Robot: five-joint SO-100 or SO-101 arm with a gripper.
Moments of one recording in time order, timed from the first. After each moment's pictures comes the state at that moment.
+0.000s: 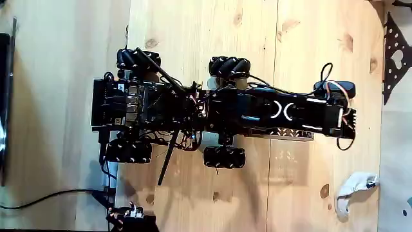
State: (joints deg) arm 9.7 125.6 101.0 83.2 -7.5
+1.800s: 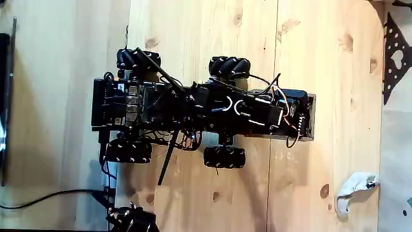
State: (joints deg) arm 14.2 175.5 169.0 68.0 -8.3
